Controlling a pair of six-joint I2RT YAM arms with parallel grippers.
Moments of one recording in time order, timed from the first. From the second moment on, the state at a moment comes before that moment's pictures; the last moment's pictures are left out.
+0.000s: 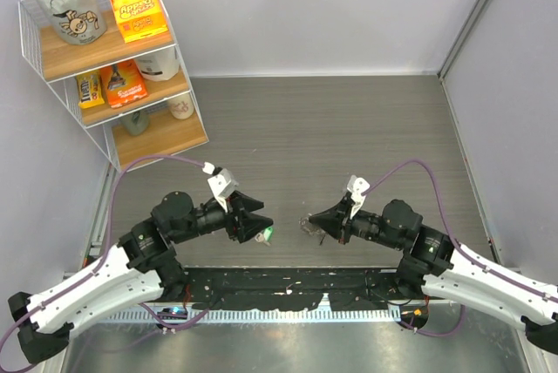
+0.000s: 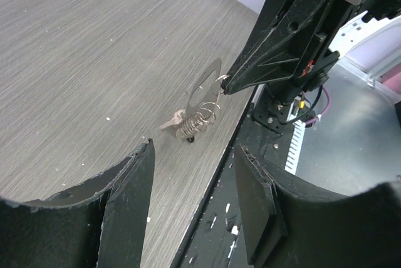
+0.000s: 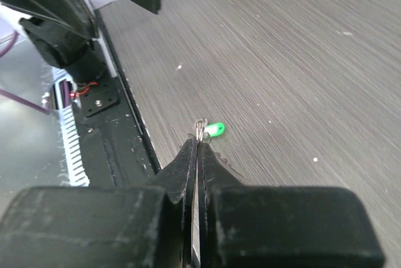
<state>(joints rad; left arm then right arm) -0.95 0.56 0.56 -0.14 0.22 -0.31 1.02 0.49 0.40 -0.05 -0.09 0.21</state>
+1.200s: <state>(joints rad) -0.95 0.66 0.60 -0.26 0.01 -0.38 1.03 0.54 0.62 -0.14 -0.41 0.08</state>
